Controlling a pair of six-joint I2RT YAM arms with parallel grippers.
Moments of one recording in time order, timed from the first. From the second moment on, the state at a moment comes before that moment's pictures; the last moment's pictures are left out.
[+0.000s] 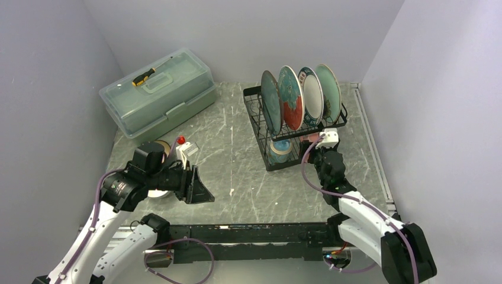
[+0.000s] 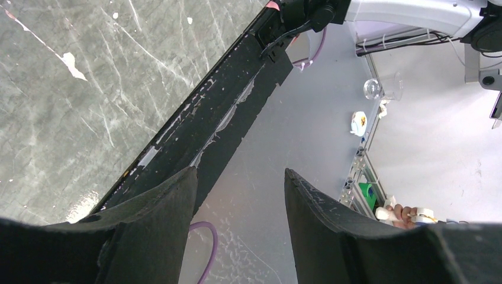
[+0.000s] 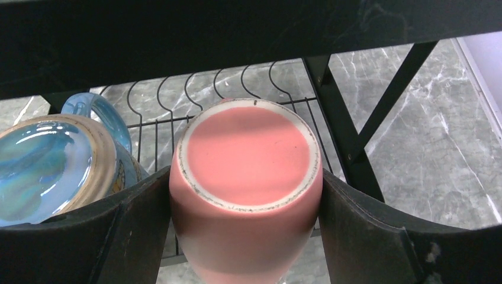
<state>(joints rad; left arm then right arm) -0.46 0.67 0.91 -0.94 0.79 -0.36 0.36 0.88 0.24 0.49 0.29 0.06</state>
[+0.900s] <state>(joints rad) -0.46 0.68 0.90 -0.94 0.79 -0.36 0.30 1.15 0.20 0.90 0.20 0.03</state>
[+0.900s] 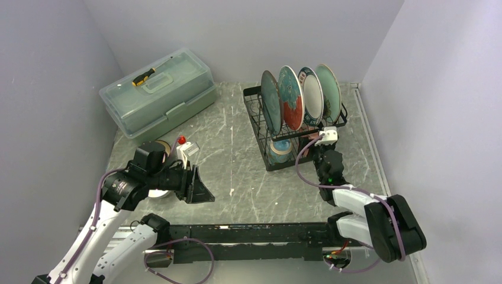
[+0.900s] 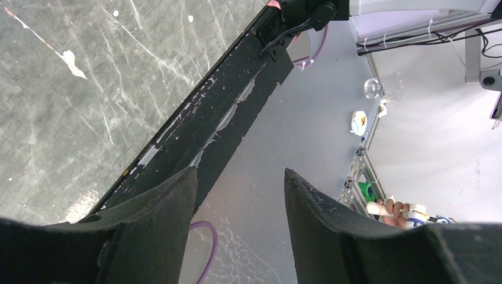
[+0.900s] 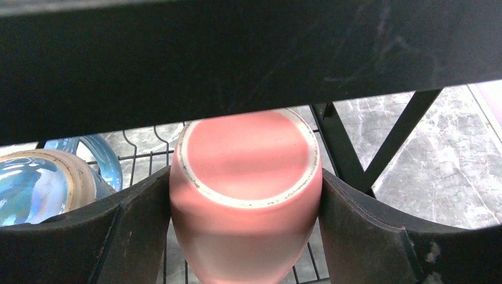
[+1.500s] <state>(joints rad) -0.46 0.68 0.90 -0.94 0.79 -0.35 0.30 1.31 0.18 1.08 0.22 0.02</state>
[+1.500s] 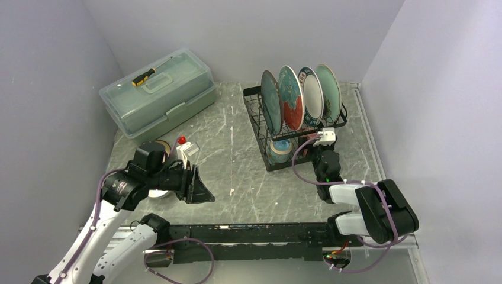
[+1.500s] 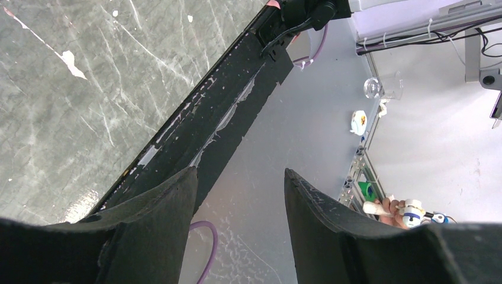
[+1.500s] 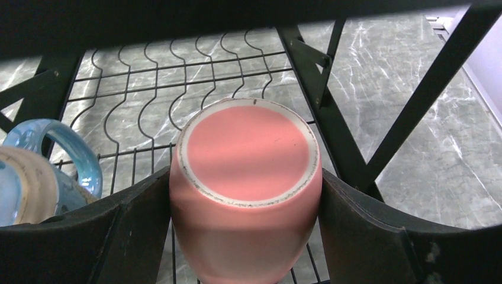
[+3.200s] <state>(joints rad) -0.46 0.70 0.90 -0.93 0.79 -0.36 0.49 1.51 0.33 1.13 0.80 0.26</state>
